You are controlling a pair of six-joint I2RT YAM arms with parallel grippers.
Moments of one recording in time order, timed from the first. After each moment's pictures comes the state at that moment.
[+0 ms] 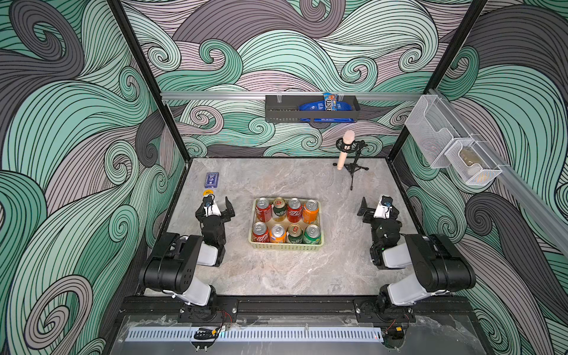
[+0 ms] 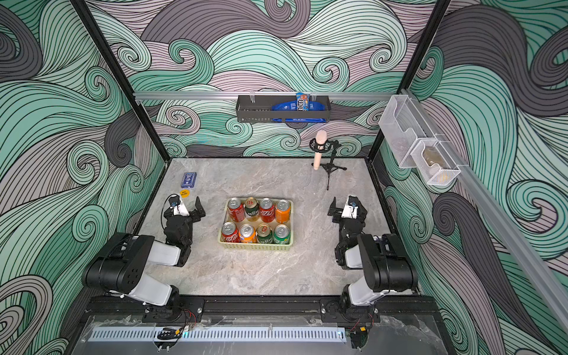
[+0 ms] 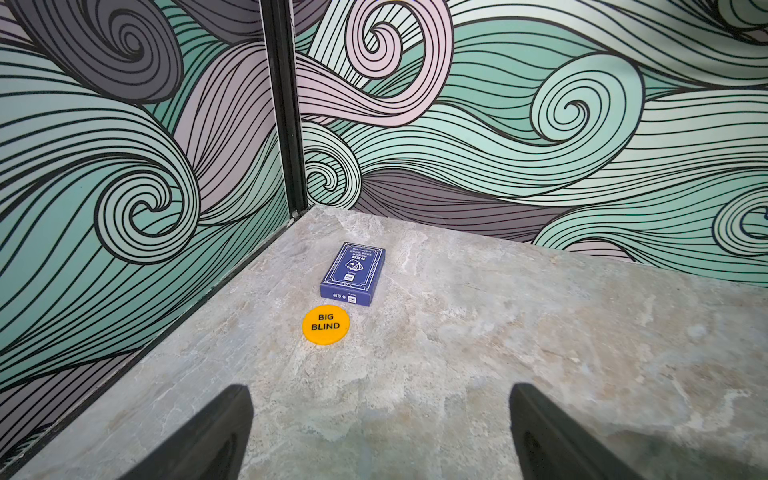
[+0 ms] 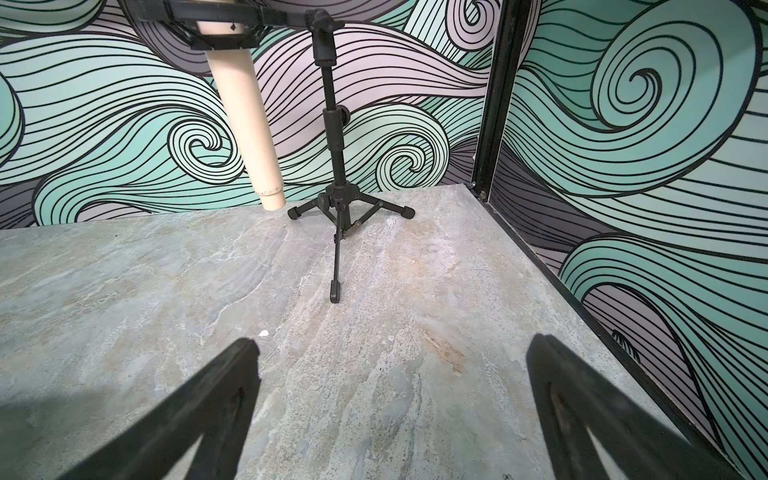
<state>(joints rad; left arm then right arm) -0.11 1.54 0.23 1.22 -0.40 -0.08 0.00 1.55 0.19 1.32 0.23 0.01</state>
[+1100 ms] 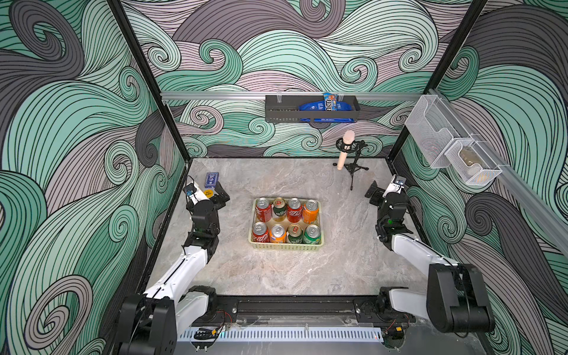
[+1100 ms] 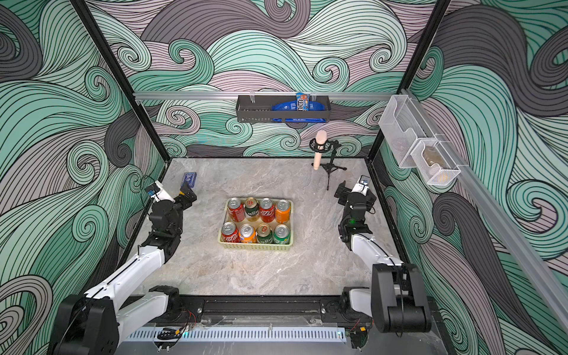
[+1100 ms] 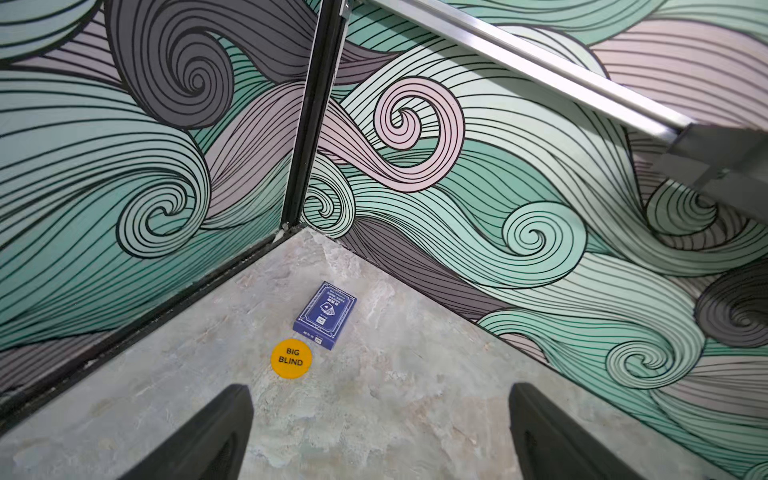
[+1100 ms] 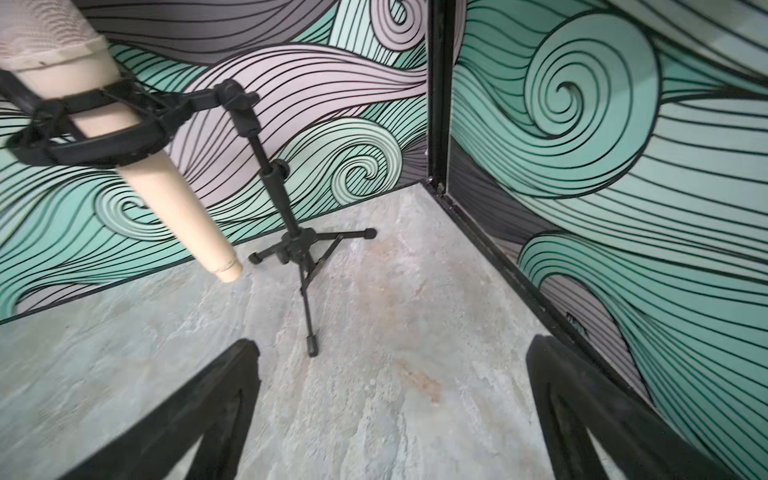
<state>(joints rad) -0.11 1.01 0.51 0.37 -0.43 -0.46 0.00 1.23 0.55 0.46 0.35 0.20</state>
